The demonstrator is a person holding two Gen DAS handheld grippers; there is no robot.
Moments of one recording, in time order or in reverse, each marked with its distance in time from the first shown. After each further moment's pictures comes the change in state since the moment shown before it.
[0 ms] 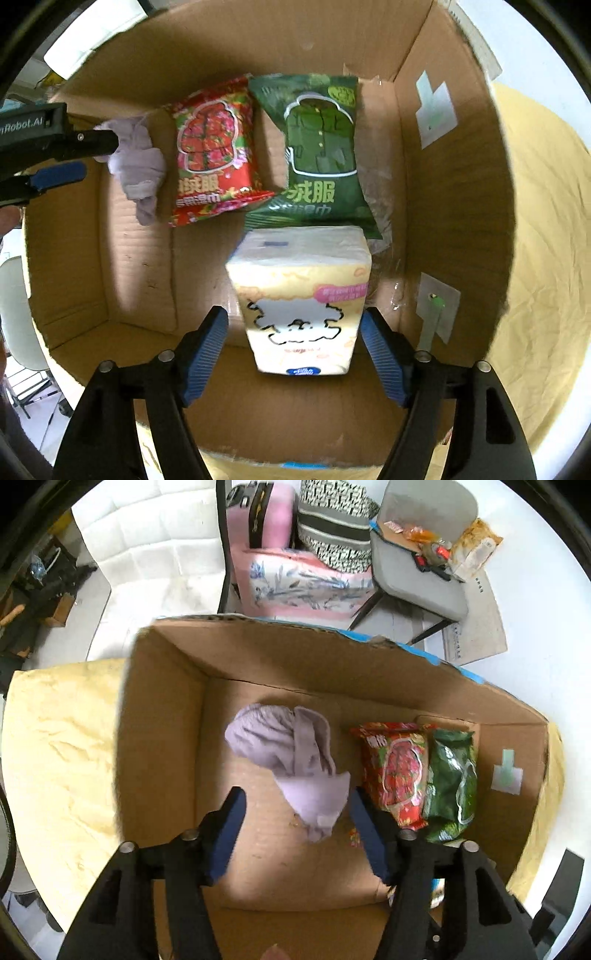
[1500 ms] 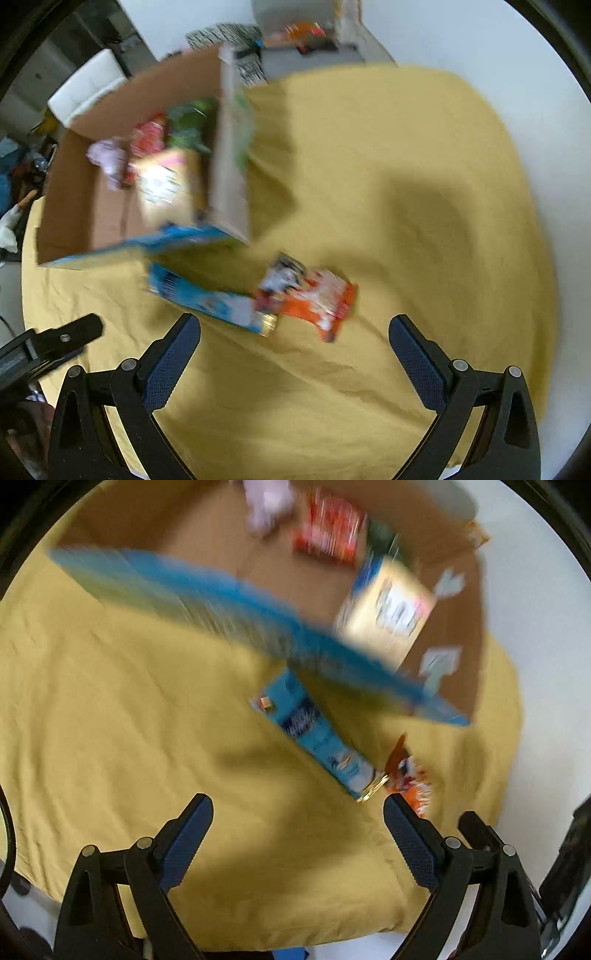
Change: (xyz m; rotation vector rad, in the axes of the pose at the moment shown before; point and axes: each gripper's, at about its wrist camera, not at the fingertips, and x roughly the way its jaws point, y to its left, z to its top) left arm 0.042 -0.065 -0.240 -0.249 0.110 -0.217; right arm -0.062 -0.145 -0.176 0.141 -0.203 -0.040
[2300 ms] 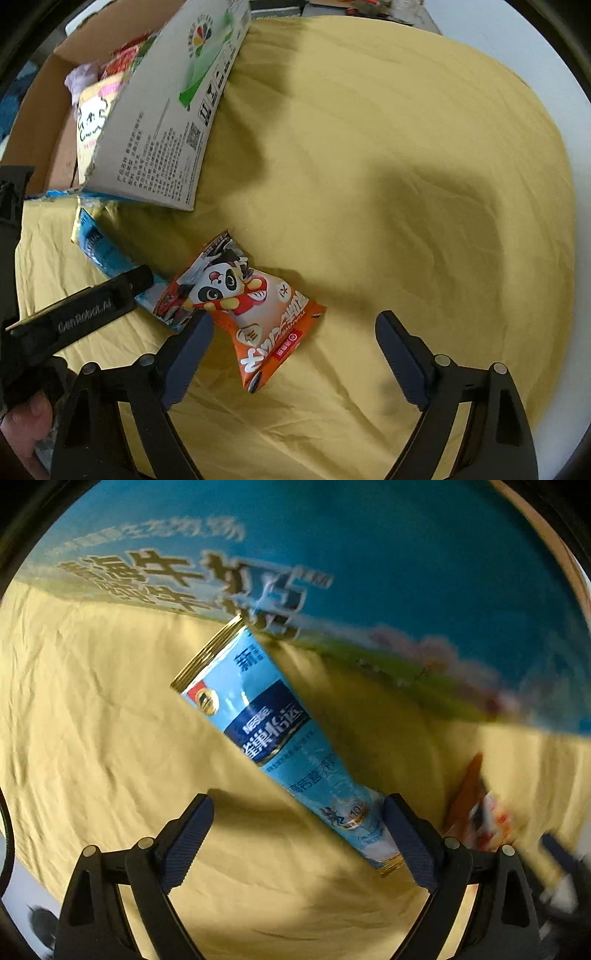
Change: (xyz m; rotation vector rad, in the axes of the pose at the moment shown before) left arm 0.095 -0.061 -0.011 0.021 -0.084 0.301; right arm 0.078 -0.017 0.026 -0.293 0.134 -0.030
